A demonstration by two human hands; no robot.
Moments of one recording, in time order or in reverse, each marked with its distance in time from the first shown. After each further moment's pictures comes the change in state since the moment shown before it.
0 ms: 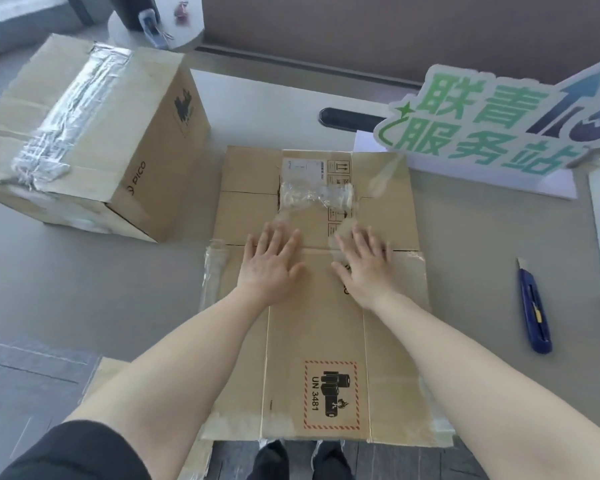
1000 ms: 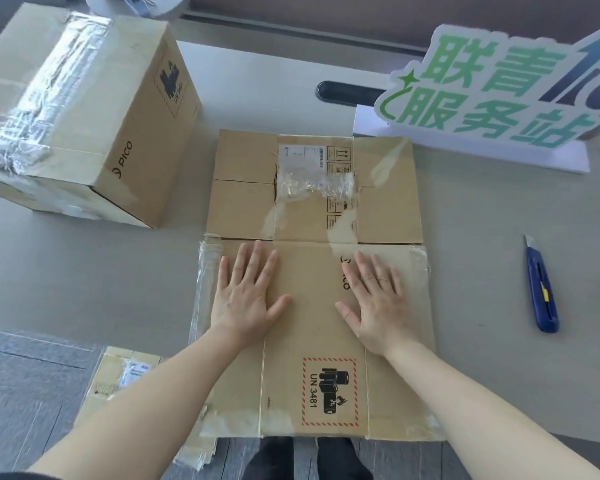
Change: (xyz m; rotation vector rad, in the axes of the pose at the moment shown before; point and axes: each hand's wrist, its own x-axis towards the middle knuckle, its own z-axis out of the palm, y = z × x) left_hand -0.073 -0.023 0.047 0.096 0.121 -0.016; right_hand -0.080 0.014 0.058 -0.103 0.117 -0.109
